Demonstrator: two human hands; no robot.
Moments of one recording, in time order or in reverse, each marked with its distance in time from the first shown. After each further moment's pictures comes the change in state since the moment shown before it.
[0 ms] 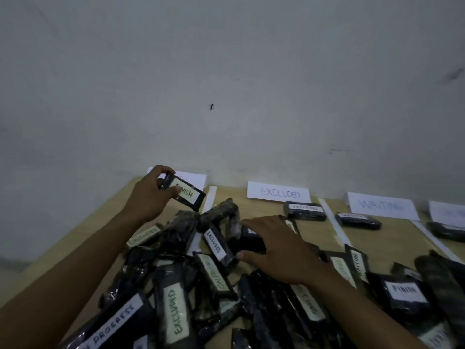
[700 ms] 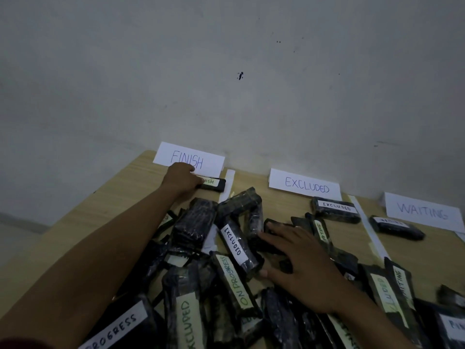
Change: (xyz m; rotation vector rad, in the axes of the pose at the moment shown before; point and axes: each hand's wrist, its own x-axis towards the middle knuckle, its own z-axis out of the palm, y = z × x) left_hand 0.102 -0.089 0.056 0.342 -0.054 -0.244; right_hand 0.022 0.020 0.034 -0.080 -0.128 -0.016
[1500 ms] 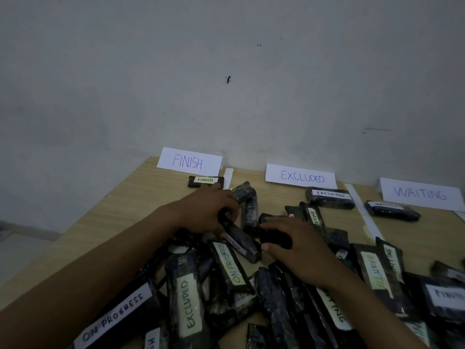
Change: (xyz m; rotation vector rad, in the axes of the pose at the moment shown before) left_hand -0.121 0.060 -0.020 0.526 -0.447 0.820; right_hand -0.011 0.002 -0.003 0.318 0.198 0.024
